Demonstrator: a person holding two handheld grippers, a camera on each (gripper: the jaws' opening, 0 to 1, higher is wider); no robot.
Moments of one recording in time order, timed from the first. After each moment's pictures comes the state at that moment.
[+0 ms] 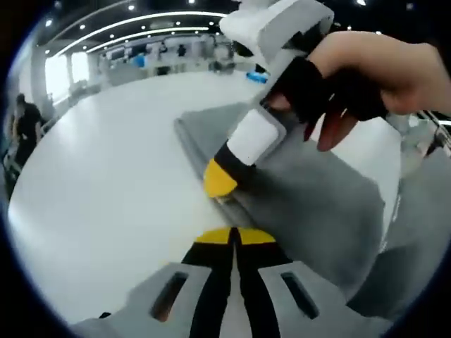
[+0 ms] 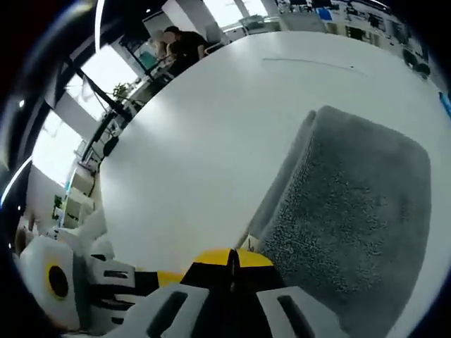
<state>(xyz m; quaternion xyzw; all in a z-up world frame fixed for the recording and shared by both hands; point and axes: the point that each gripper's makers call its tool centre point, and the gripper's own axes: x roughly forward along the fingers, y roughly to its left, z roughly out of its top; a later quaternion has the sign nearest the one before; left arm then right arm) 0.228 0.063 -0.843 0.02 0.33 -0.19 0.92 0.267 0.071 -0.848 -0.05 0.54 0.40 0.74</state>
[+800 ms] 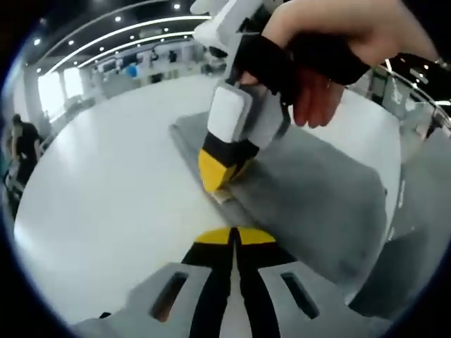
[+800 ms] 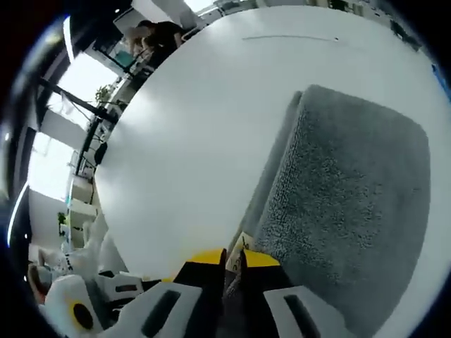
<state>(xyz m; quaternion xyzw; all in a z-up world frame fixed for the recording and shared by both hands) 0.227 0.062 -0.843 0.06 0.32 -0.20 0.92 0.273 0.060 -0.849 -0.03 0.61 0.35 0.71</state>
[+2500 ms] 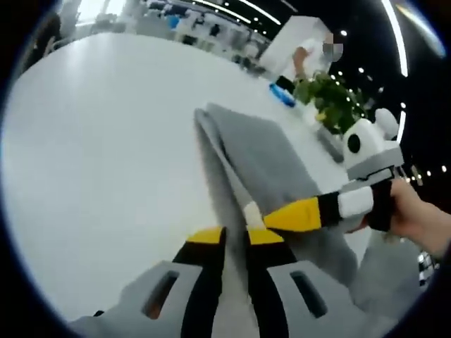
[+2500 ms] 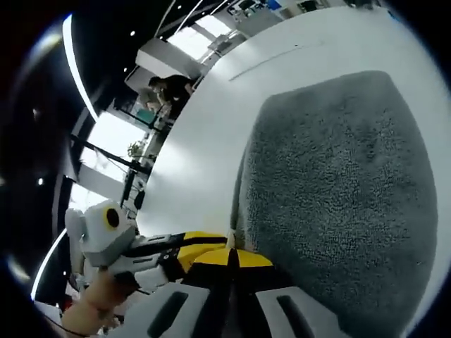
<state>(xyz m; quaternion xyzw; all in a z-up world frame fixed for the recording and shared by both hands) 0.273 0.064 -0.841 -0.20 0.39 -0.19 0.88 0.270 0.035 -0.835 0.21 0.53 0.39 0.72</state>
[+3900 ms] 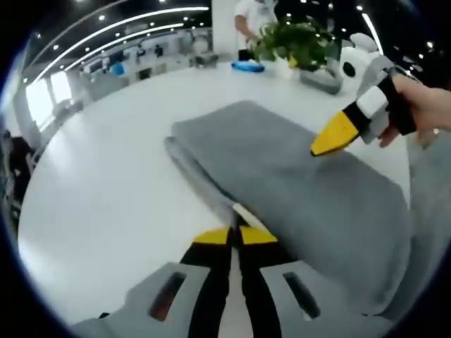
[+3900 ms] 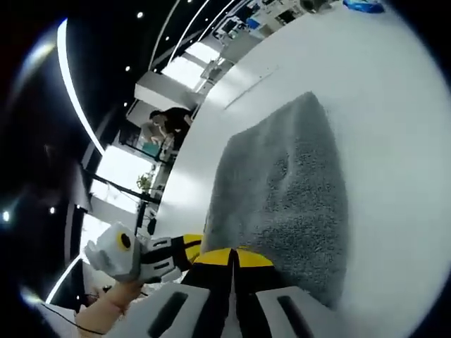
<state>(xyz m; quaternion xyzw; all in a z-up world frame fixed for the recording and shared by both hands) 0.282 0.059 -0.844 0.09 0.35 -0.23 0.90 0.283 -0.035 -0.809 0.28 0.49 0.37 0.74</state>
